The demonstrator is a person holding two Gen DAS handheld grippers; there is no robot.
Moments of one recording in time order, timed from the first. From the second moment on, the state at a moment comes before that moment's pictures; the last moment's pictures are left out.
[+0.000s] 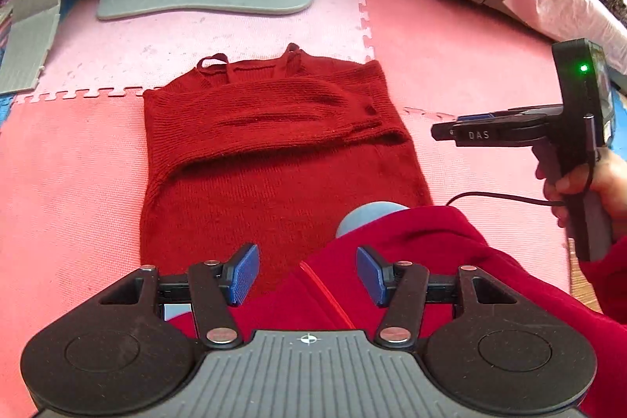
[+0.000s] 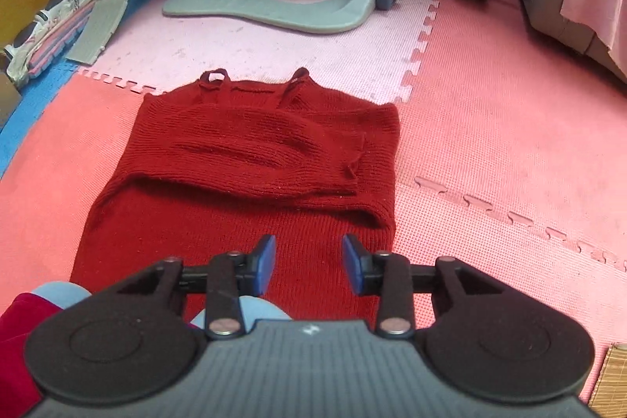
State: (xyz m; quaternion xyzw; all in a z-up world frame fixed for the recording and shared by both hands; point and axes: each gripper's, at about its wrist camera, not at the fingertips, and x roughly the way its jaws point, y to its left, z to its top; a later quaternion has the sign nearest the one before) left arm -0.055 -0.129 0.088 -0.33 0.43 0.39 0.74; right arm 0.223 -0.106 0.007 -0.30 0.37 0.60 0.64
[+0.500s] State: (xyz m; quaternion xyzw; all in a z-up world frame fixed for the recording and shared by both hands) left arm -0.036 -0.145 0.089 -0.36 0.40 0.45 0.71; right arm 0.292 0.034 -0.071 -0.30 0.42 0.60 0.61
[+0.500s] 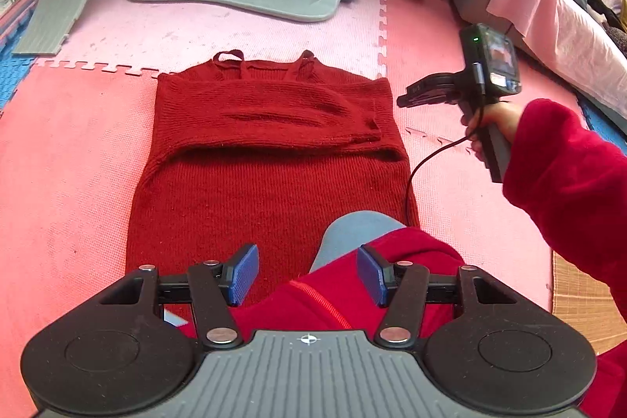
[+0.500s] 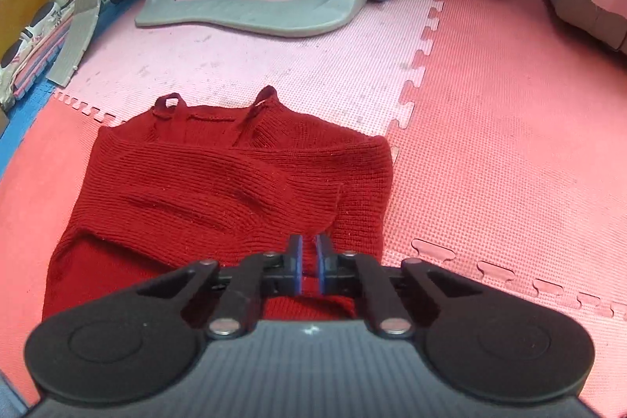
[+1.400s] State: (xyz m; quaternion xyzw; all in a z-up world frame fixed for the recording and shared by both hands) left arm -0.041 -0.146 0.095 -0.37 0.38 0.50 0.69; right arm 0.290 0.052 -0.148 -0.34 0.47 0.54 0.61
